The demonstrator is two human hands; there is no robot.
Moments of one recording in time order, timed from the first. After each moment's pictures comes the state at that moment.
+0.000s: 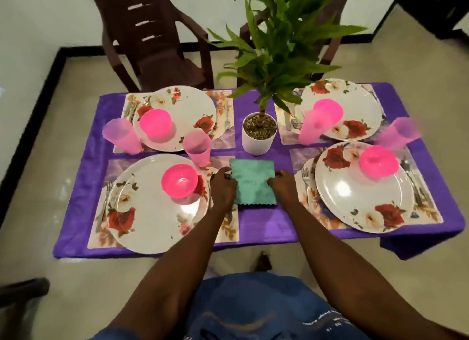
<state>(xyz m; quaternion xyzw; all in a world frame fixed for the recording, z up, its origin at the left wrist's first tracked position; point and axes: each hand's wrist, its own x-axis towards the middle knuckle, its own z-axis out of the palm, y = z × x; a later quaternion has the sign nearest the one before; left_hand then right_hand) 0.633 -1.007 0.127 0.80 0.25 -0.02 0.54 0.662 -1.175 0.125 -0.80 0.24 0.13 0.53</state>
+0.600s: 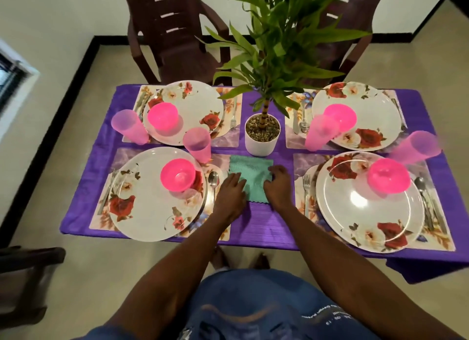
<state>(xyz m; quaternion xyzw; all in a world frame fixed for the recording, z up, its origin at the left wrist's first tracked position) 0.614 -1.034 0.107 0.97 -0.01 0.00 0.23 0.680 -1.187 0.094 -0.90 0.06 0.06 0.42</state>
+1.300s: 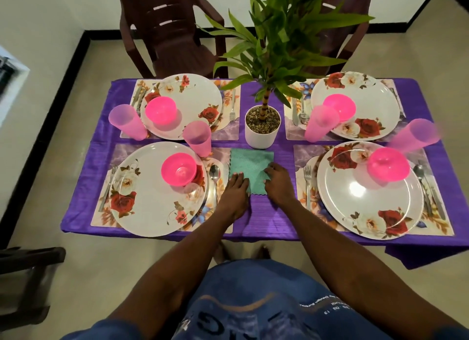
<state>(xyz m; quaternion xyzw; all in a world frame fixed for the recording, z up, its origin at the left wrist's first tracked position) 0.599 -1.036 0.089 0.97 -0.04 -0.13 0.21 0.670 -1.194 0.074 -0.95 -0.06 0.11 0.27</state>
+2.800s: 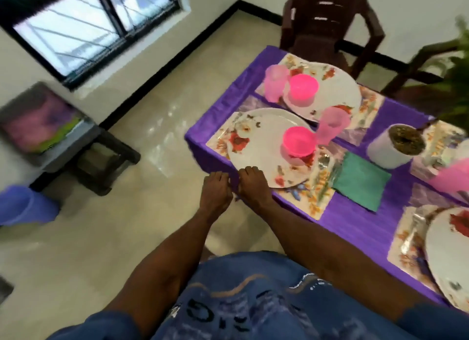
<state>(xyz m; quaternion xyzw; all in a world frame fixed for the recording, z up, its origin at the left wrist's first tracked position) 0.353 -0.823 0.083 0.94 0.29 0.10 0.15 0.464 -0.915 0.100 -0.85 -0.49 0.03 0.16</state>
